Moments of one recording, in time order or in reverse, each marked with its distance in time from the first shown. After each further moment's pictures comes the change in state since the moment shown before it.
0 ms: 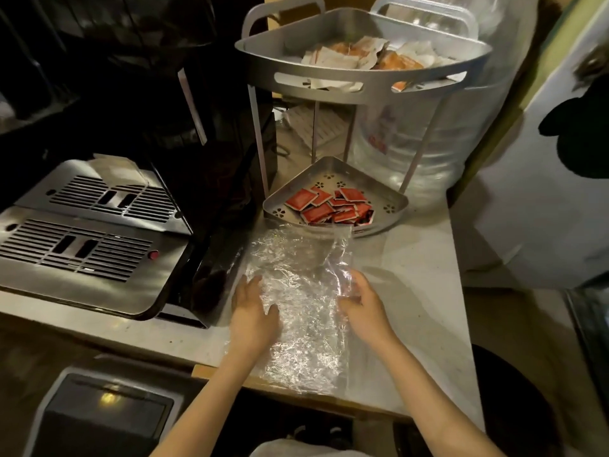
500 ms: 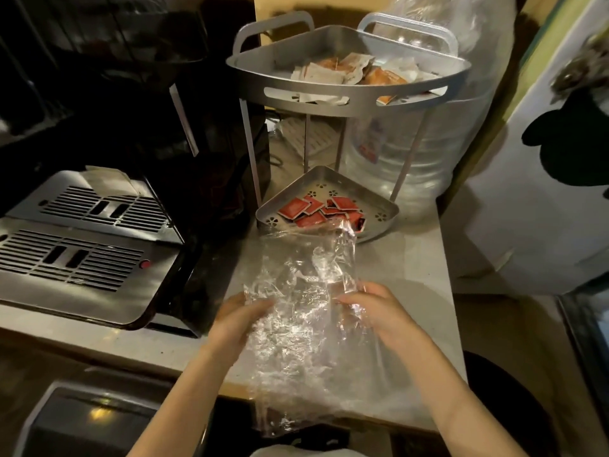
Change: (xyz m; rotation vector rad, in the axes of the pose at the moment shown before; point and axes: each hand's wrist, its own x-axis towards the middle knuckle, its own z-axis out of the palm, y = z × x) left_hand 0.009 0.006 -0.025 -0.832 -0.255 -0.412; right_hand 0.006 -0.019 -0.036 0.198 -0.114 0.151
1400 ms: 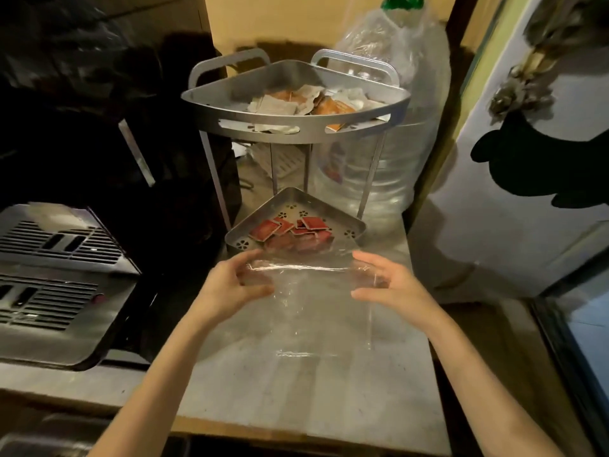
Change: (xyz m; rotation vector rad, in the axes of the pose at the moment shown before) left_hand -0.010 0.082 0.044 0.620 -0.097 0.545; right_hand -0.021 -0.051 -0.074 -0.278 -0.001 -0.366
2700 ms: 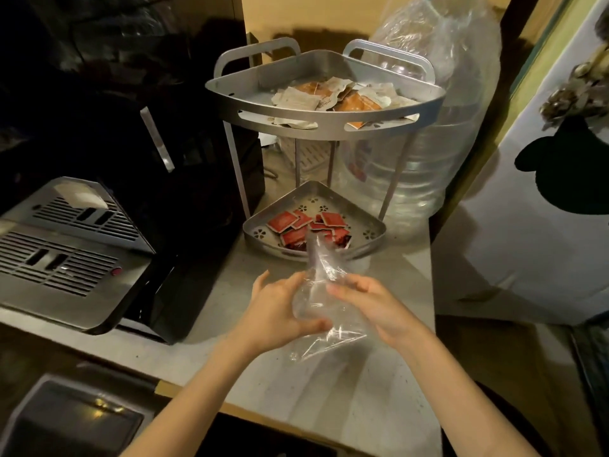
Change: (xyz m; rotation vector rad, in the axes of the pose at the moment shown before) left_hand -0.023 0.011 0.059 0.507 -0.068 0.184; right_hand 0.006 -0.013 0.034 0.347 -0.259 0.110
